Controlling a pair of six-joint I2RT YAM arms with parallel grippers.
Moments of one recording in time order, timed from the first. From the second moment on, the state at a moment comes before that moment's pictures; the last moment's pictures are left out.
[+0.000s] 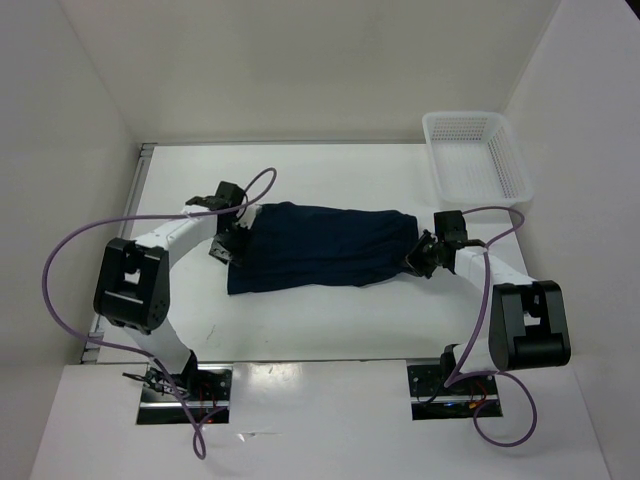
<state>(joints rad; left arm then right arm) -0.25 1.65 1.13 -0.76 0.01 0.07 0.05 1.38 0.67 -0.31 -0.27 0.81</state>
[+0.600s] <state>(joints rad) -0.21 1.79 1.20 -0.74 0.04 0.07 0.05 1.38 0.67 -0.31 -0.27 0.80</state>
